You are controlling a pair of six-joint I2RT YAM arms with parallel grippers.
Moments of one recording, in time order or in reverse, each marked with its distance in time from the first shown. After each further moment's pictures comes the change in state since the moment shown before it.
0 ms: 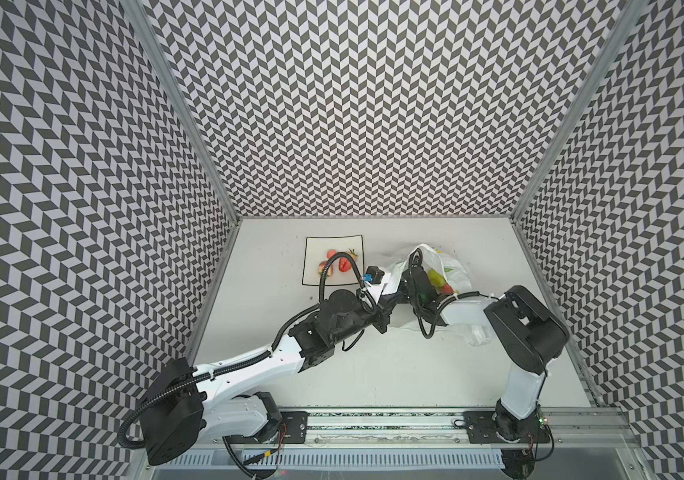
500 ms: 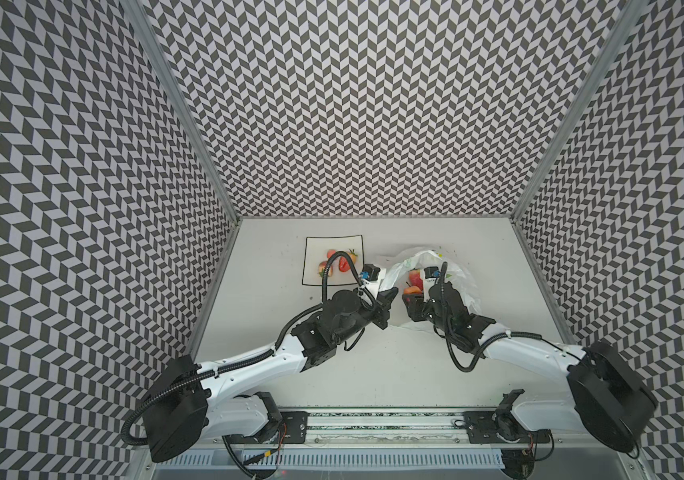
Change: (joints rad) left arm -0.003 0.025 0.003 0.000 -0.119 -0.046; right arm 0.052 -0.536 -0.281 -0.154 -0.101 0.004
